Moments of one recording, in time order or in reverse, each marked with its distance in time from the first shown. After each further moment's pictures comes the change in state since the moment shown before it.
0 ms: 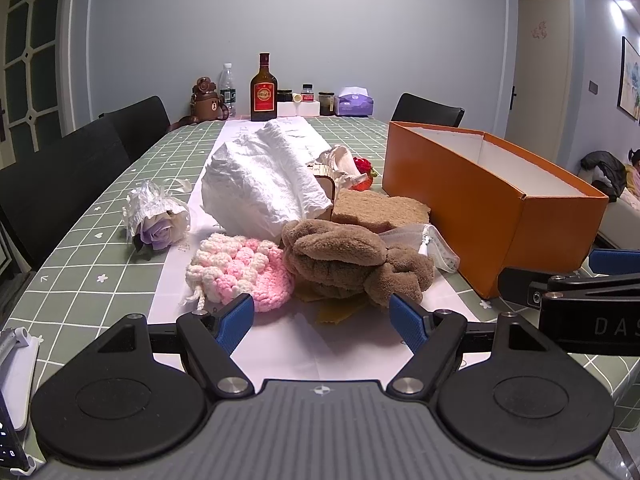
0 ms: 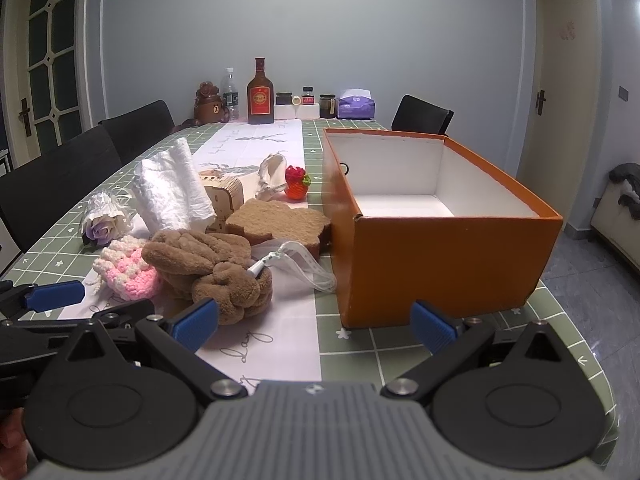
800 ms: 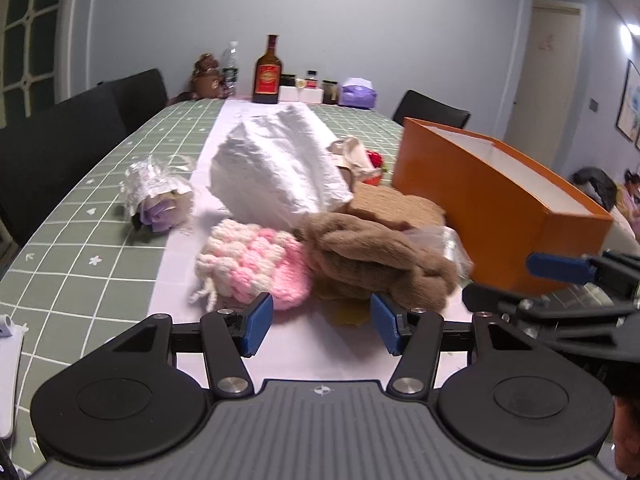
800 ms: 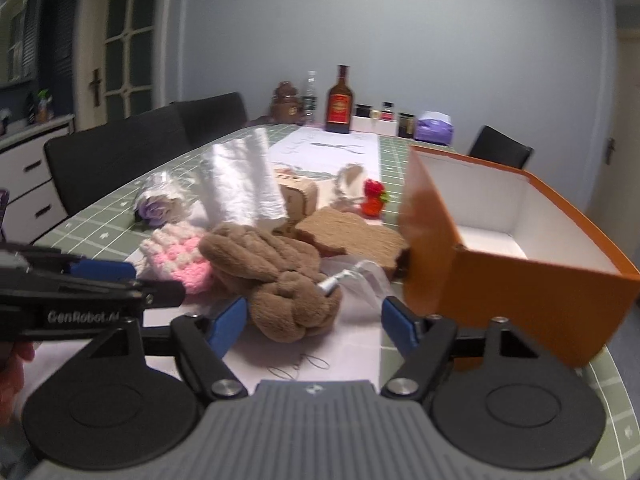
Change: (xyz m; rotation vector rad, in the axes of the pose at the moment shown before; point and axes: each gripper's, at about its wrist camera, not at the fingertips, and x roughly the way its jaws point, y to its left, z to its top) left arm 0.021 0.040 0.007 -0.099 0.048 -0.060; right arm 0.035 0.029 0.001 -0.195 -0.040 0.200
